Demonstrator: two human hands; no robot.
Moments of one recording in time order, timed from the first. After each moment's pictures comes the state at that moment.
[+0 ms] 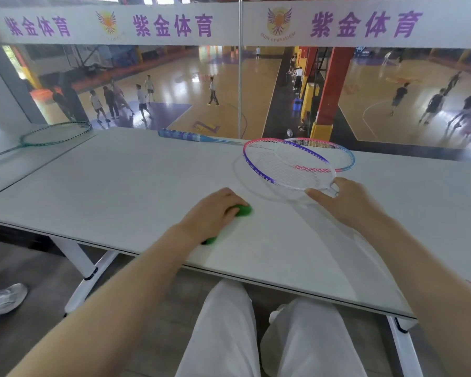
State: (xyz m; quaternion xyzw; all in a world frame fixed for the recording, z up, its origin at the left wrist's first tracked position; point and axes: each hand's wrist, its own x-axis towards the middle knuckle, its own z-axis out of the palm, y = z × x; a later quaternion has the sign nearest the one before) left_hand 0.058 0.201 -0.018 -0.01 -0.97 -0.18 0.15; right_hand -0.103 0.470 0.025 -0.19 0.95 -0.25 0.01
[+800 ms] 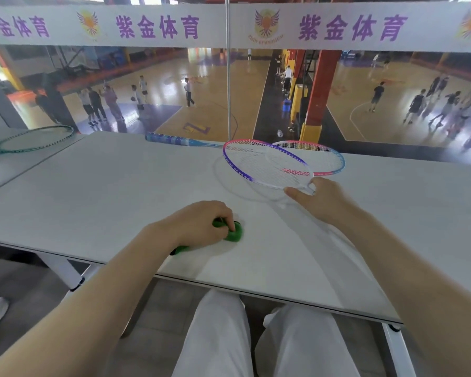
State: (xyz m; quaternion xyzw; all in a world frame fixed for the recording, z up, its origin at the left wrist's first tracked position) left_hand 0.074 0.211 0.031 0.04 -0.98 -0.21 -0.04; right_hand -0.099 0.442 0.037 -0.20 0.94 -0.26 0.05
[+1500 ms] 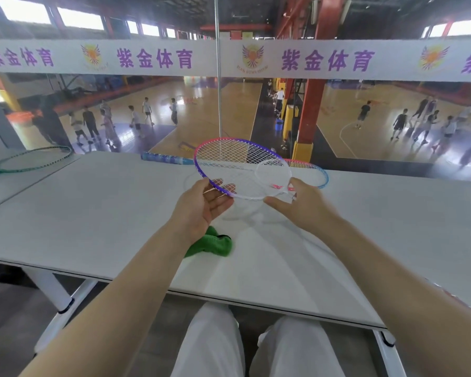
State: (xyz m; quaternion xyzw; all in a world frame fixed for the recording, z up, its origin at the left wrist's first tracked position) left_hand 0.042 0.247 0.066 0.19 -0.44 -0.86 0.18; right_hand -0.071 0.442 0.065 -0.27 0.91 -0.31 0.00
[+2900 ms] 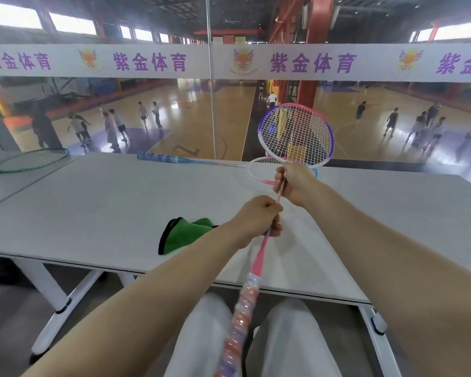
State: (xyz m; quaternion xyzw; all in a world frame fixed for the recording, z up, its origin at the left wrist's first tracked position) left_hand 0.024 0.353 0.056 0.15 -0.76 -0.63 0.02; right_hand -0.096 0.416 0.088 0.02 0.61 -0.76 0.24
